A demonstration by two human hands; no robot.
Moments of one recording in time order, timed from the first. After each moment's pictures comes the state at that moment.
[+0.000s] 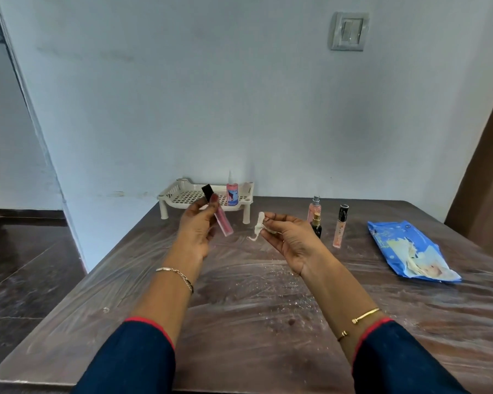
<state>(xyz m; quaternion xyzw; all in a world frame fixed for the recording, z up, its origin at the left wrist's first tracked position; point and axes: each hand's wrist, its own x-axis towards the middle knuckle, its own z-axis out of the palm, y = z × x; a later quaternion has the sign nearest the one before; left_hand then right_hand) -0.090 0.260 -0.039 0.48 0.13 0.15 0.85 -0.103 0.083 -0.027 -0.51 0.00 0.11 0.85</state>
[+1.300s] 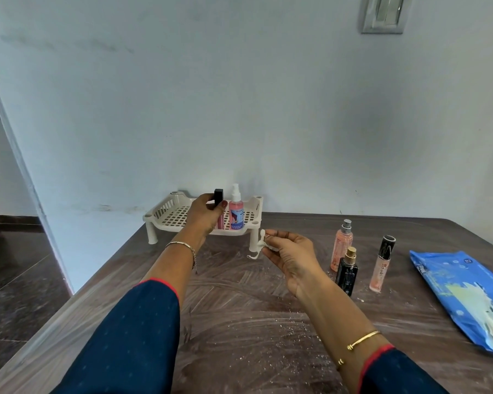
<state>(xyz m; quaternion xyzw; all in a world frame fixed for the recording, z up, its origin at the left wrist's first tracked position) 0.079 0.307 -0.044 0.79 0.12 0.21 0.56 0.017 0.123 -0.057 -0.55 0.04 0.05 0.83</state>
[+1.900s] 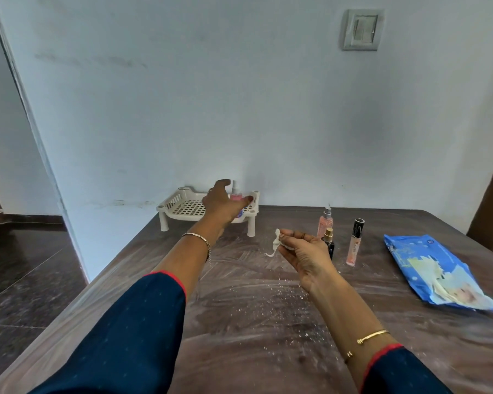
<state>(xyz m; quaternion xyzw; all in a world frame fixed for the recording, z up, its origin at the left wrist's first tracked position) 0.008 0.257 -0.007 0.84 0.10 0.22 0.49 -0.040 0.081 -0.055 -0.53 0.05 0.04 0.85</state>
